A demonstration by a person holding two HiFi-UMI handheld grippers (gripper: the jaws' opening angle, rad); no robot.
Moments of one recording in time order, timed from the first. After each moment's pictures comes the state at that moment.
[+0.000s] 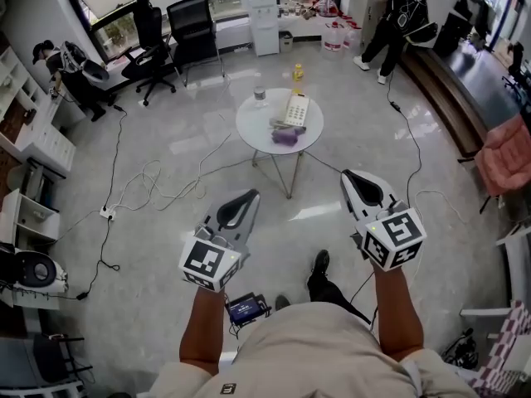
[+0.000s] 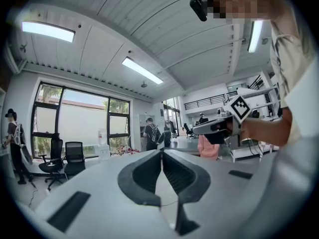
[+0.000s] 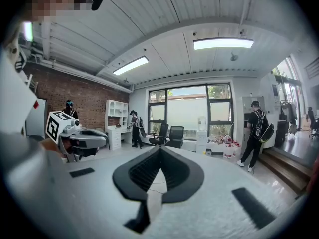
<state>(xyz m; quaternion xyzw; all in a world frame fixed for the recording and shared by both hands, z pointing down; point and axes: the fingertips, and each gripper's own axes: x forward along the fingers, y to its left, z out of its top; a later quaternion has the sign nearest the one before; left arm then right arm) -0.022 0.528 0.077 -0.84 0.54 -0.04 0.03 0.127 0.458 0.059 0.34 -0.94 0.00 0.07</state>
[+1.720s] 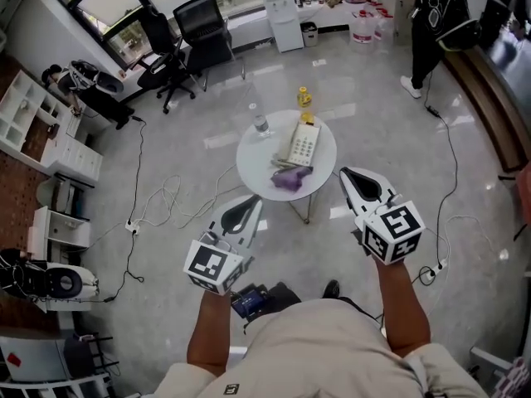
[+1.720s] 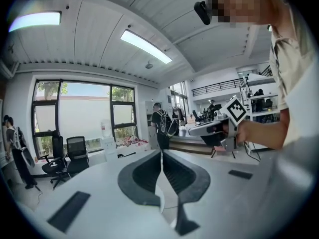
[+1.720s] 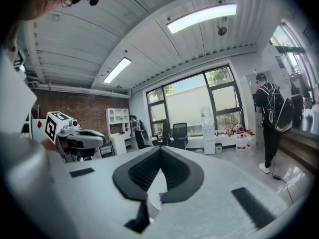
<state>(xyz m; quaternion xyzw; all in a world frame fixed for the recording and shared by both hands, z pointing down) 0.007 0.200 0.106 -0.81 0.58 -0.11 -0.01 0.144 0.106 0.115 0.27 -0.96 0.08 0.05</state>
